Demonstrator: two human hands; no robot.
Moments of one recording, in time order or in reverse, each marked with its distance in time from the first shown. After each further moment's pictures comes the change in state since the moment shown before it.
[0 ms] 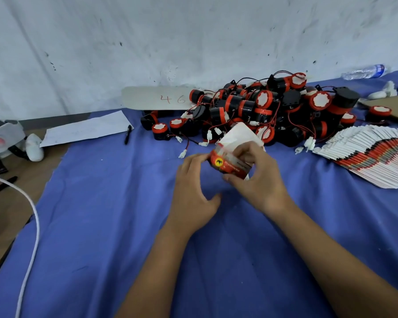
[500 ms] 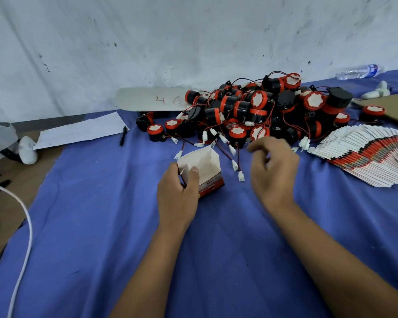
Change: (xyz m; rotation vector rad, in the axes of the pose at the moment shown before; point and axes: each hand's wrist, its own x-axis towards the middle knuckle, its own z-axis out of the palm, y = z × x) left_hand 0.003 0.002 -0.001 -0.033 0.235 -0.381; right_hand 0.013 0.003 -0.012 -0.210 0.453 -0.015
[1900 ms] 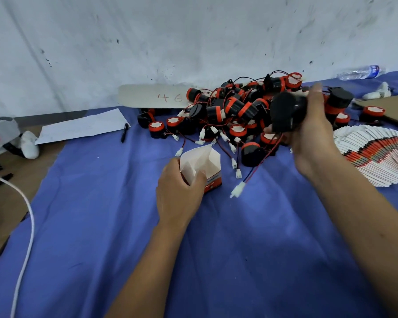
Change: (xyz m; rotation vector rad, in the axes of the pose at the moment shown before) left_hand -0.002 0.004 -0.002 0.163 0.007 0.009; right_hand 0.069 -0.023 -0.050 0.630 -0.139 0.631
